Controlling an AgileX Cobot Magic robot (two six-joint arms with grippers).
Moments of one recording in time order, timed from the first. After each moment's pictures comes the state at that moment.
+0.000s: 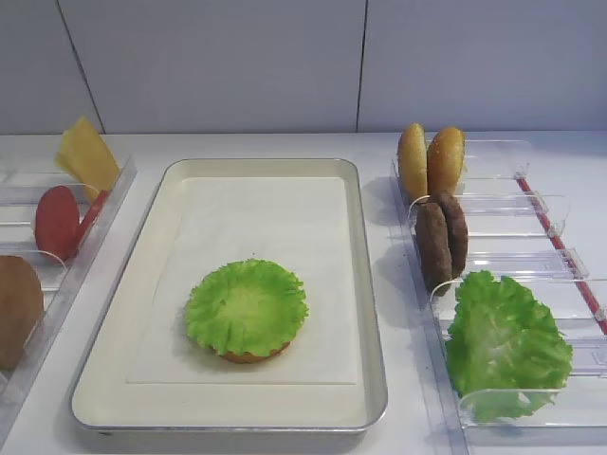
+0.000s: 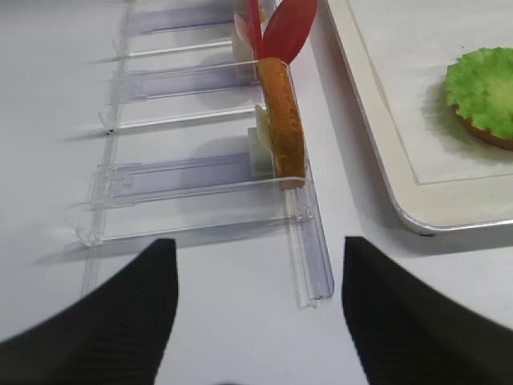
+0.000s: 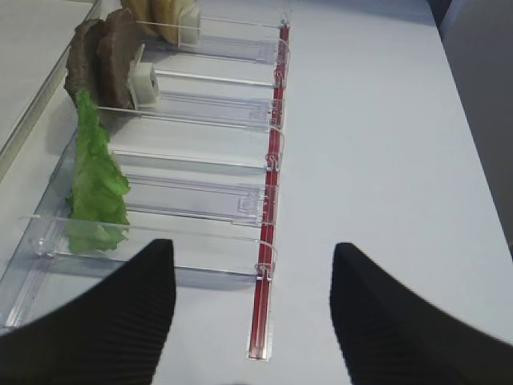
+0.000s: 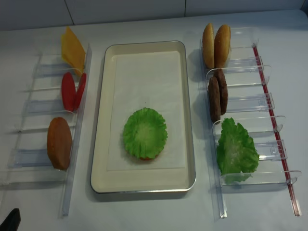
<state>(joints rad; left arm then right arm) -0.05 -0.02 -0.49 0.04 1.18 0.01 0.02 -0.02 -0.47 0.07 1.15 -0.11</state>
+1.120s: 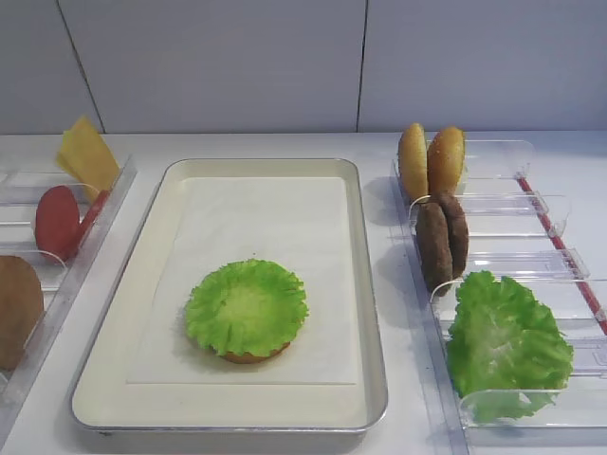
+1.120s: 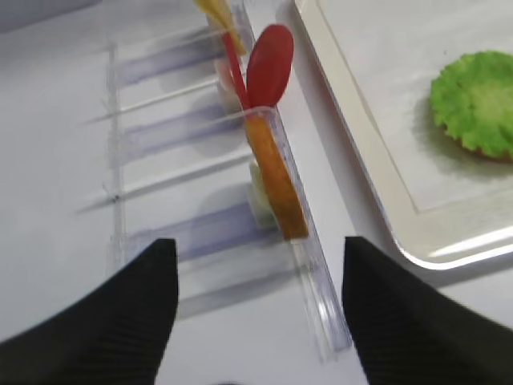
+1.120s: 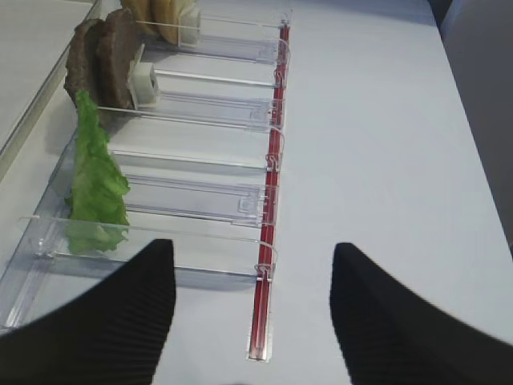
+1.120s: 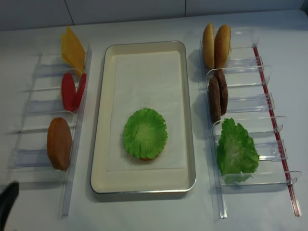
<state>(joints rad) -0.05 0.27 -0.63 0.00 1.09 0.18 0.02 -0.02 -0.47 0.07 1.15 -0.11</state>
